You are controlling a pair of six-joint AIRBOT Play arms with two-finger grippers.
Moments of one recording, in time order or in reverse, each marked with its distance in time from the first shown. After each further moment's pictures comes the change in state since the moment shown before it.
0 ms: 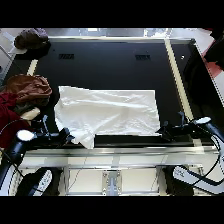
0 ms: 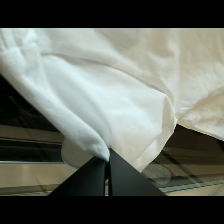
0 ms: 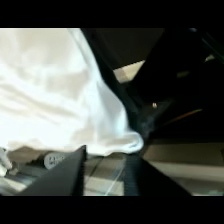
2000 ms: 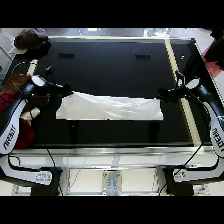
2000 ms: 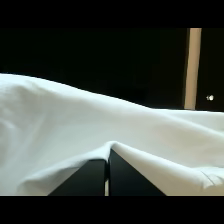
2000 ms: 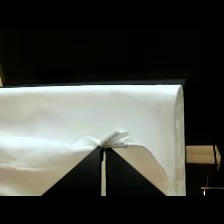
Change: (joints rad) left arm -0.177 -0.806 0.956 0.197 0.210 0.140; right arm 0.319 -0.287 0.664 -0.202 -0.169 0.165
